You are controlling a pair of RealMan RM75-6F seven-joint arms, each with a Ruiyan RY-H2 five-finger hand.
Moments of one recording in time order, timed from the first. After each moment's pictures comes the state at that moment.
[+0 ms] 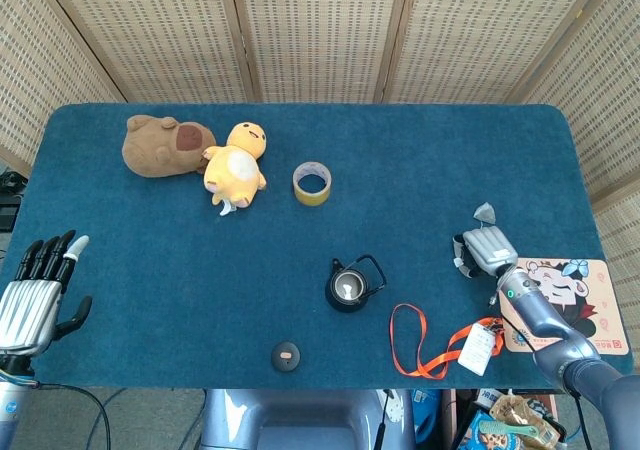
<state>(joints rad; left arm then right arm) -0.15 -1.03 -0.03 -1.94 1.44 1.45 0.32 0.67 -1.58 -0.01 -0.74 -1.49 0.74 0.37</state>
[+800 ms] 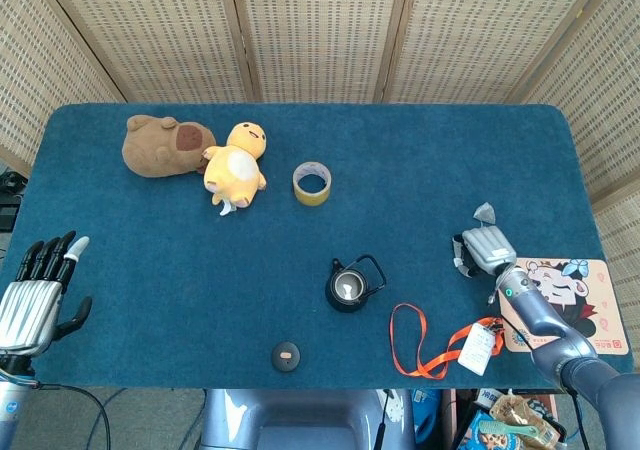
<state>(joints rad) -0.15 -1.03 -0.04 -1.94 1.43 1.44 0.32 0.68 -1.59 0.00 -0.72 -1.49 0.73 0.38</state>
